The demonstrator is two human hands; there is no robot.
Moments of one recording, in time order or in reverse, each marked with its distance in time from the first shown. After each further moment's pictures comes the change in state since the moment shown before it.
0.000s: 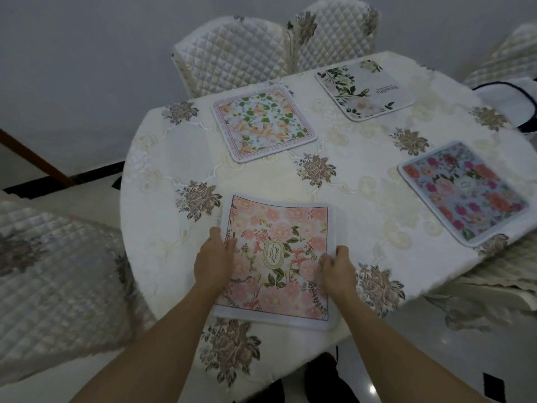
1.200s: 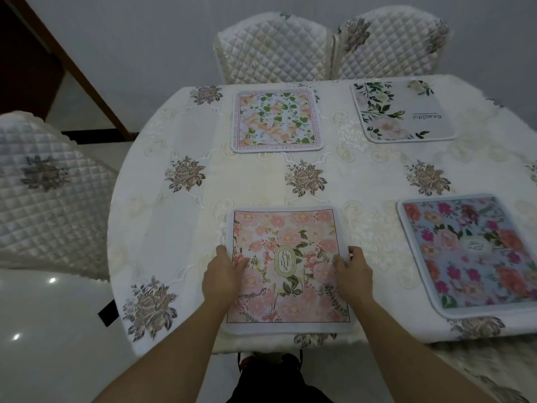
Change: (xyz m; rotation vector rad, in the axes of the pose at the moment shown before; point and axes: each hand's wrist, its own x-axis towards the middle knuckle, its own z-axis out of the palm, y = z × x) left_hand -0.083 0.116 0.127 -0.069 0.143 -0.403; right_hand 0.140 0.063 -0.132 -0.084 -0.203 -0.217
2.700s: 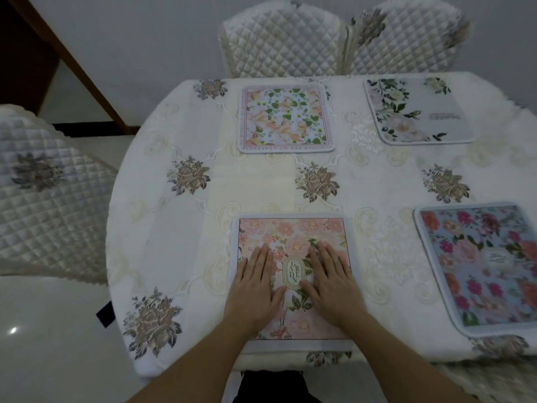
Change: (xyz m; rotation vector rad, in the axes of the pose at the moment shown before) left_hand -0.005 -0.008 0.035 0.520 -0.240 0.580; right_hand 0.002 0.014 0.054 -0.838 -0.282 -0.648
